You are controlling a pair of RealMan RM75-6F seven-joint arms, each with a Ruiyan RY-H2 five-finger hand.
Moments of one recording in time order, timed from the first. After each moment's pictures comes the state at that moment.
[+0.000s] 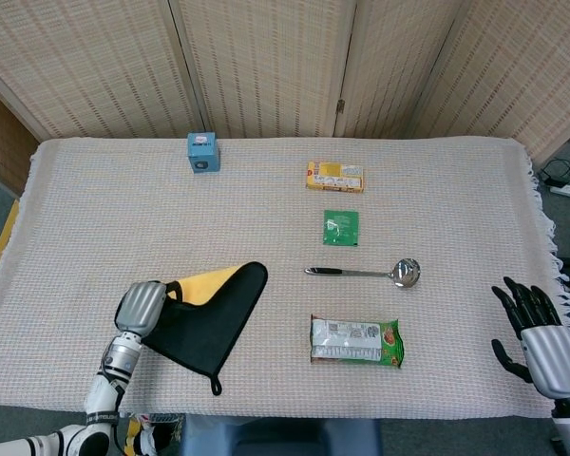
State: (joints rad) left arm -0.49 -1.56 -0.10 -1.54 1.17 1.20 0.32; right arm 0.03 -1.07 -0.02 -1.61 -1.64 1.54 0.04
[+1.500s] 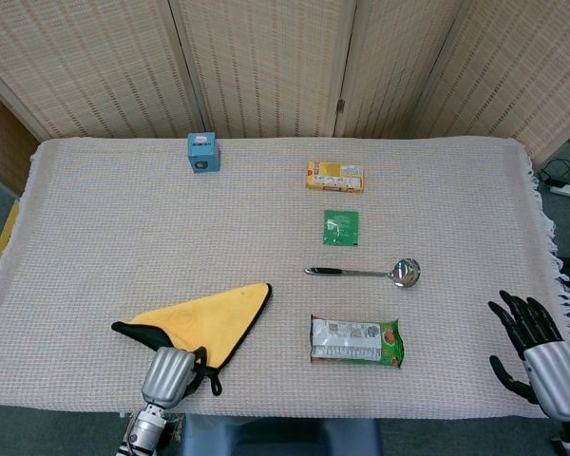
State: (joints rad) left arm -0.24 -1.75 0.12 -1.60 1.43 1.40 0.60; right arm -0.01 -1.04 -0.07 -1.60 -1.77 1.64 0.11
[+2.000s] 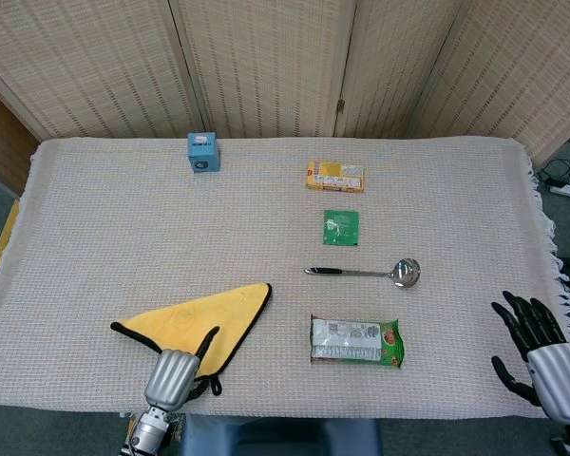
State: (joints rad) left arm -0.23 -1.74 0.13 -1.64 1.46 1.38 0.63; right arm -0.02 -1.04 -0.06 -1.61 -1.78 1.66 0.11
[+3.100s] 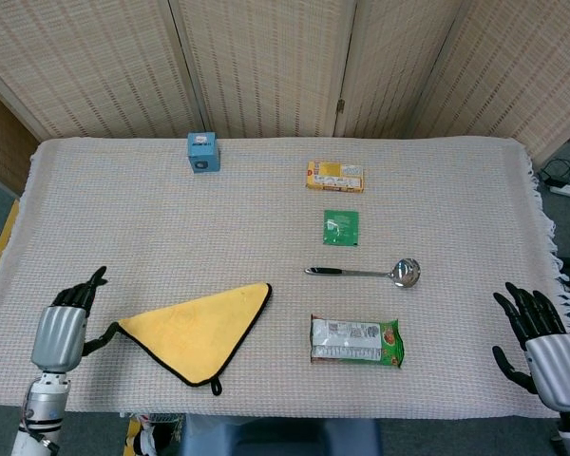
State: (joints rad) left arm -0.19 -1.37 -0.07 -1.57 1.53 1.56 0.19; right arm 0.00 -1.06 -0.03 -1.60 -1.71 1.61 0.06
